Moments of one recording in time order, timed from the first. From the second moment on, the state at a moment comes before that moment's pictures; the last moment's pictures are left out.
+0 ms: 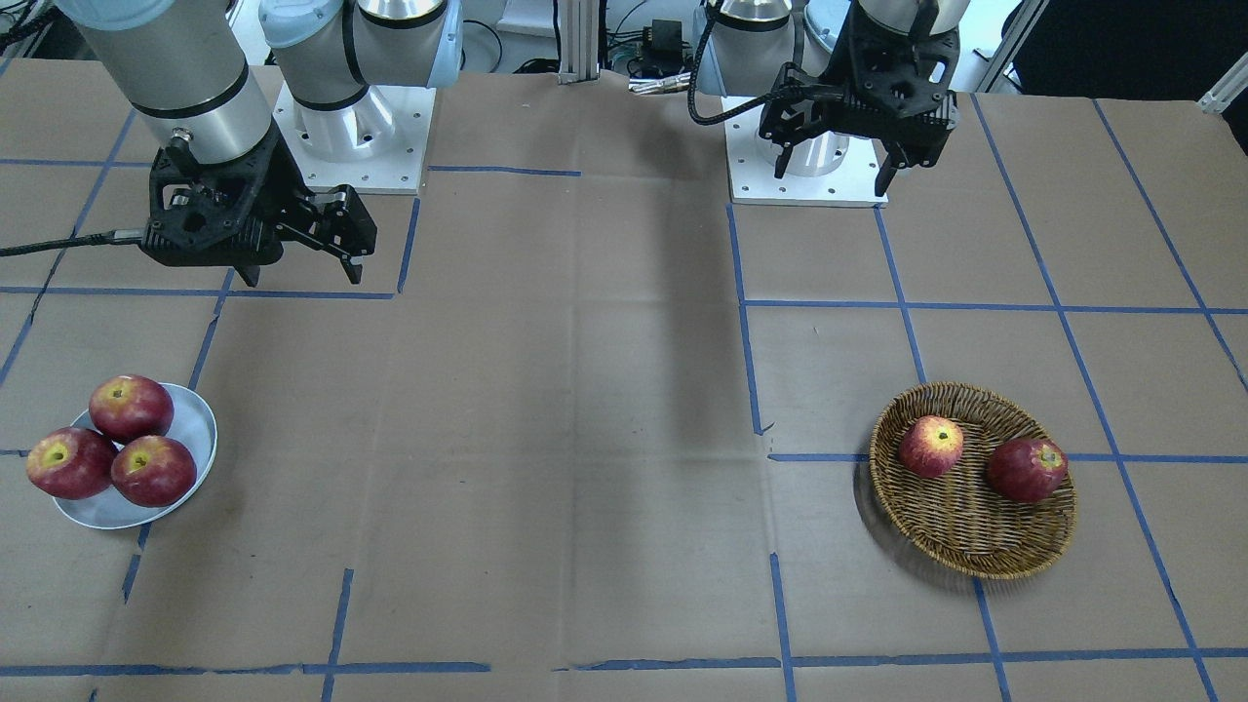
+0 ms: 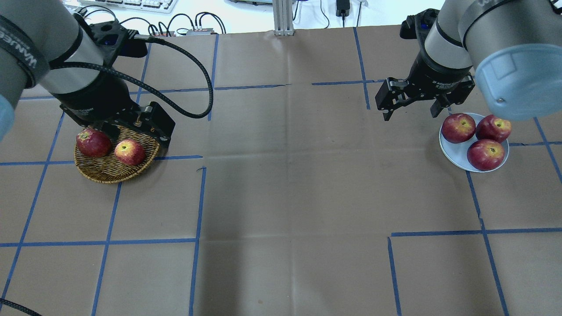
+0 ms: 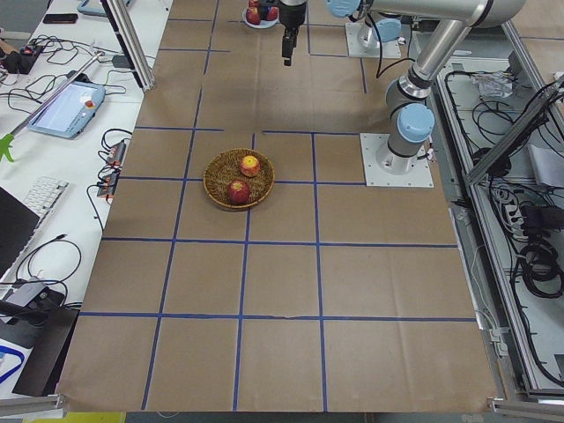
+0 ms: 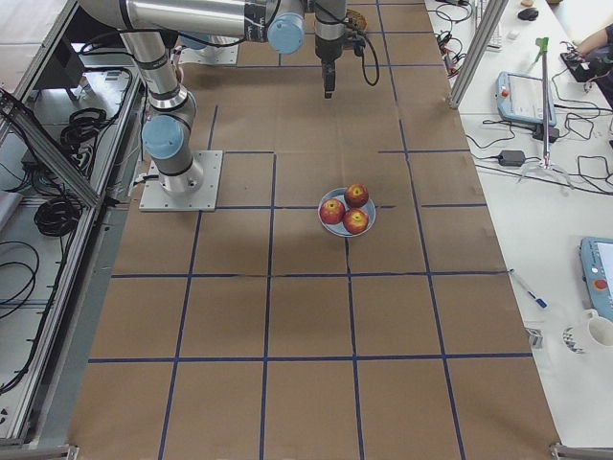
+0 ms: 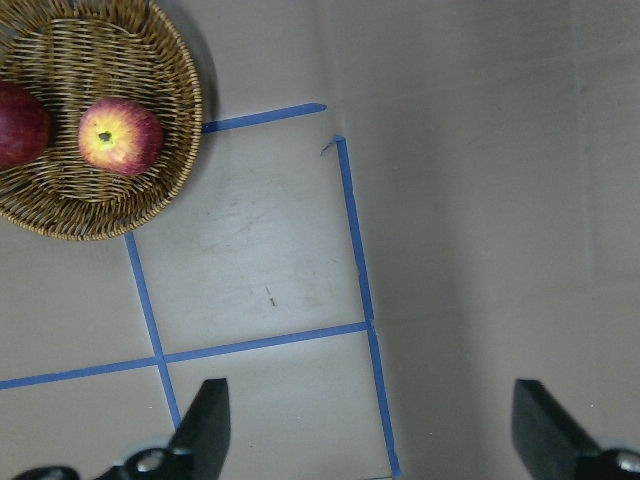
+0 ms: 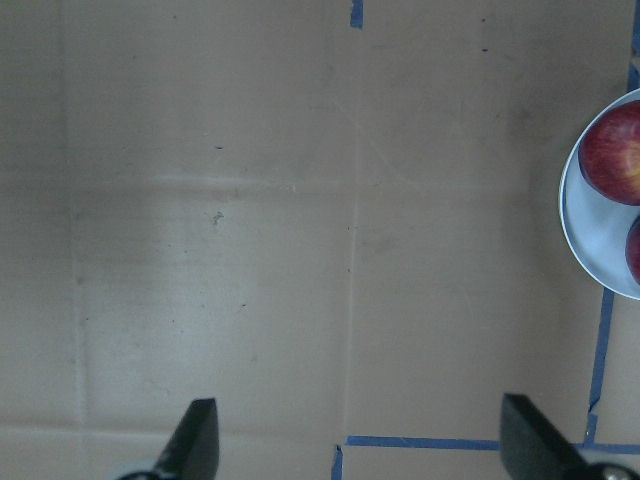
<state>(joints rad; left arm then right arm) -1.60 -1.41 -1.66 -1.64 1.57 0.19 1.56 -1.58 1.70 -1.71 -1.55 -0.05</state>
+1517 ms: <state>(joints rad) -1.62 -1.39 -1.64 -1.65 1.60 0.19 1.56 -1.58 1.70 -1.71 -1.55 -0.05</state>
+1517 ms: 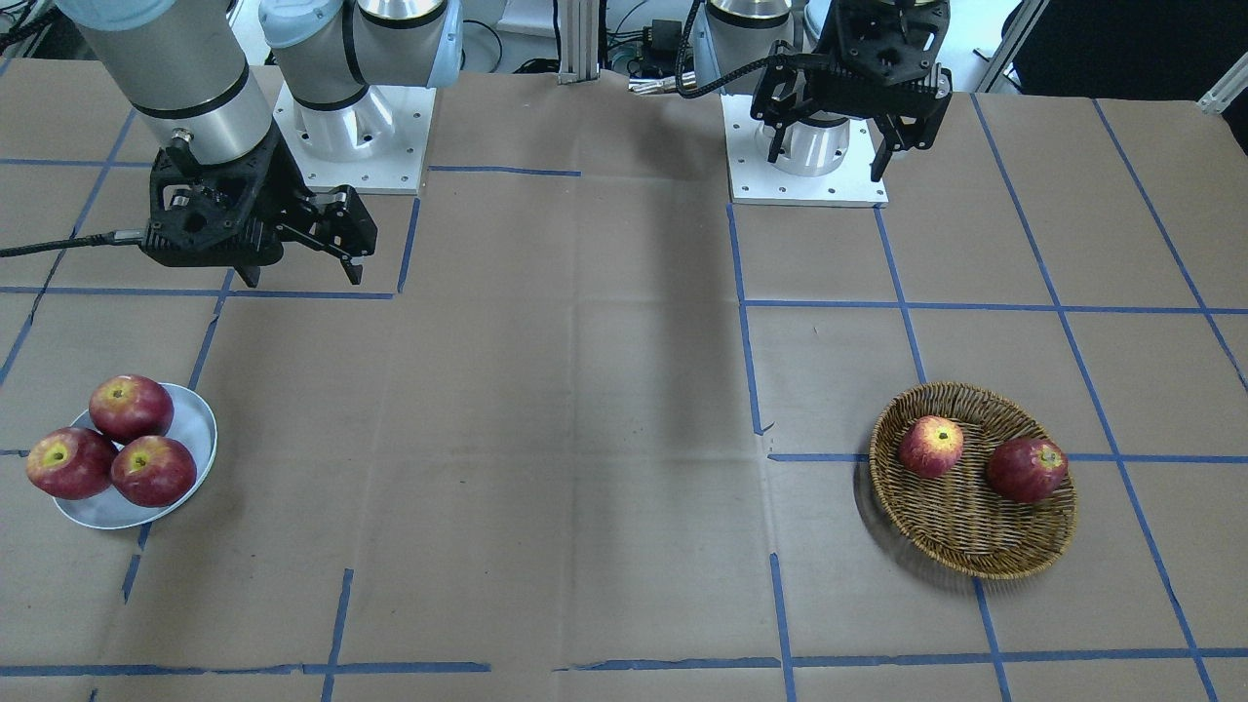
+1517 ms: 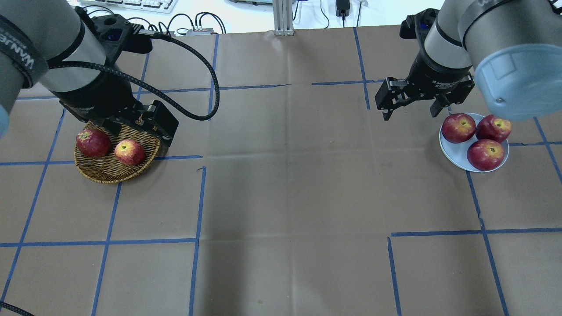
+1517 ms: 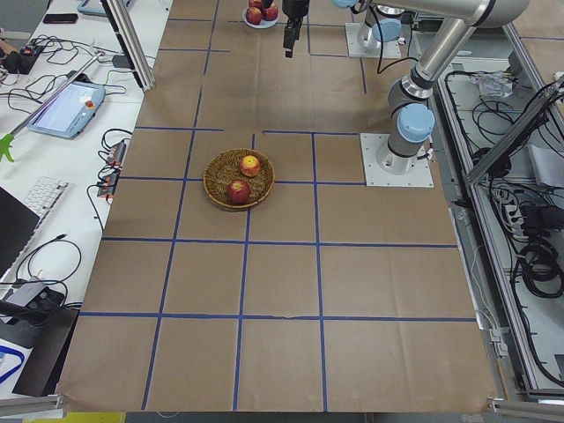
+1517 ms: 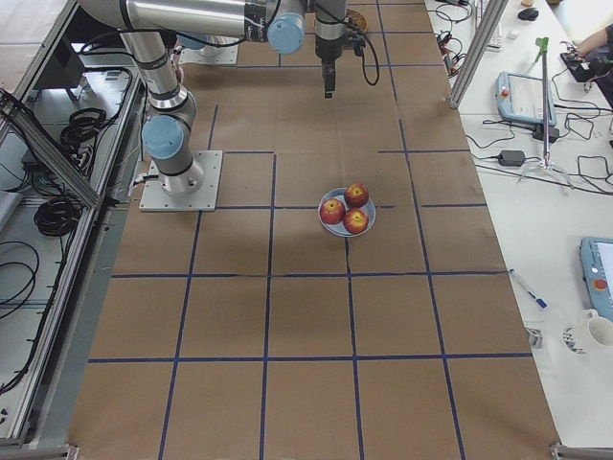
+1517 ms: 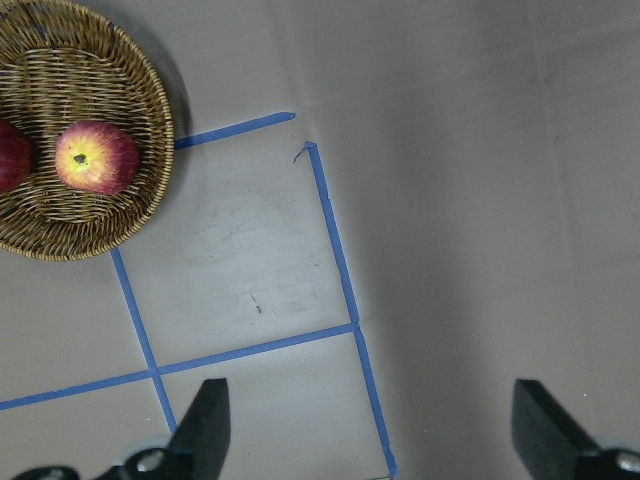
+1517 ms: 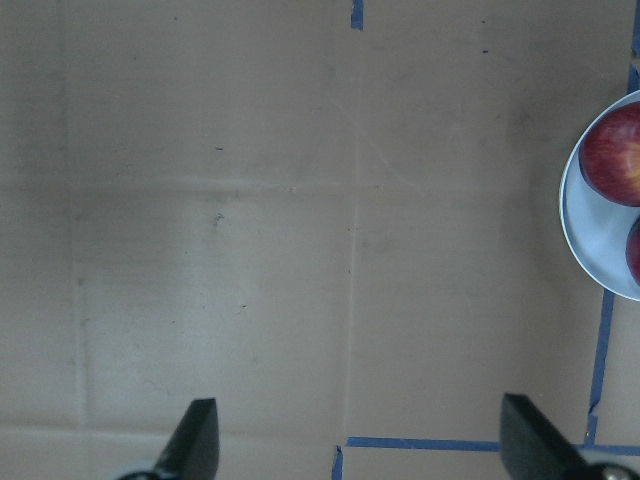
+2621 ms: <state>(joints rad) -1.32 -1.65 -1.95 -1.10 1.63 0.66 1.56 -1.58 1.70 -1.71 -1.55 -0.05</state>
